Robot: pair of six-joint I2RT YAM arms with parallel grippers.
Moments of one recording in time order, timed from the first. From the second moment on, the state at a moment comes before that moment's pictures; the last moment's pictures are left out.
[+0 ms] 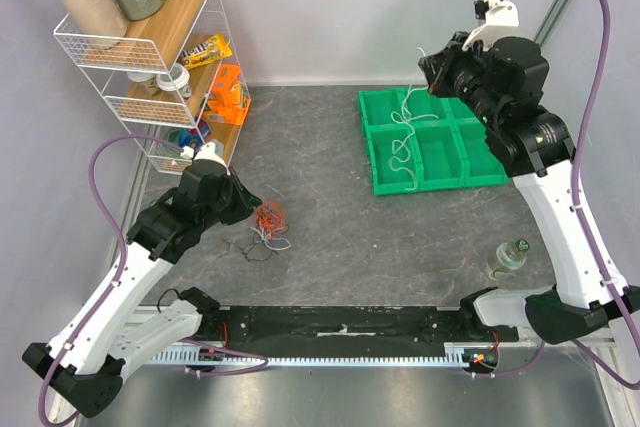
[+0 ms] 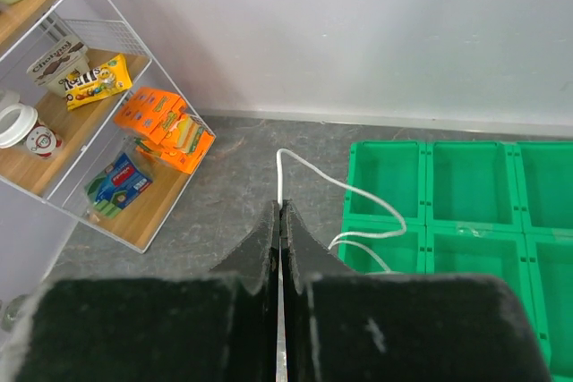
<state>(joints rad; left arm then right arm) -0.54 0.84 0.99 -0.84 -0.12 -0.80 0.37 1.31 1.77 -0.56 0.05 0.31</state>
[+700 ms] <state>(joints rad) -0.54 0.87 1.01 -0.81 -0.03 -0.80 0.38 1.32 1.60 -0.47 0.09 0.25</state>
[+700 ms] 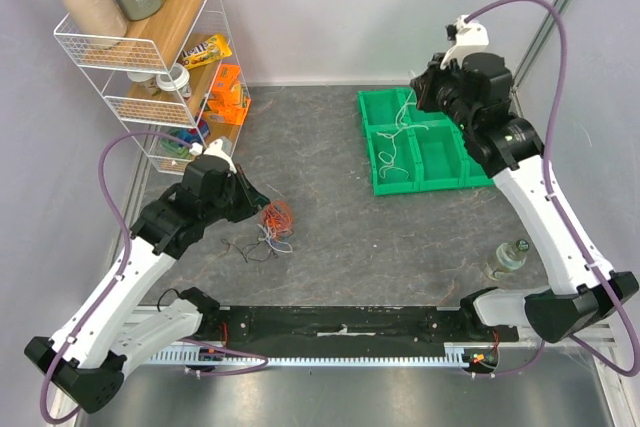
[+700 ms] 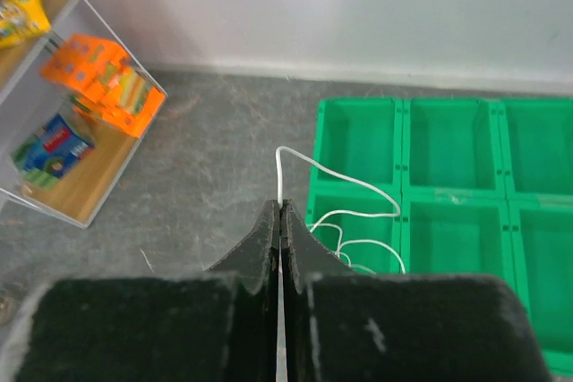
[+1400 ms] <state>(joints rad) -0.54 0.85 0.99 -0.81 0.00 -0.81 0.38 1.60 1.37 -0.53 0.05 0.26</state>
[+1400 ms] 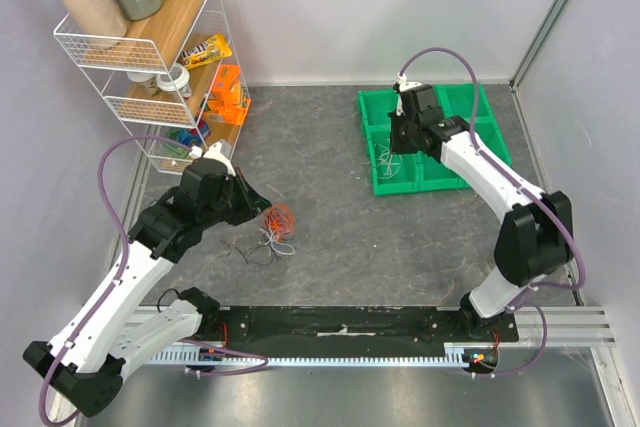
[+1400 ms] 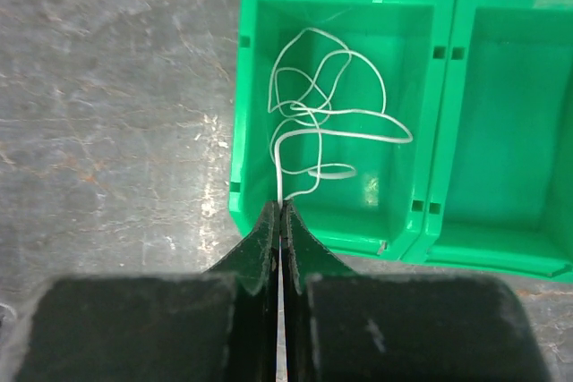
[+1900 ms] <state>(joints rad) -0.54 0.97 1.00 -0.74 0.09 -0.83 0.38 1.85 1.52 -0.73 0.09 0.16</state>
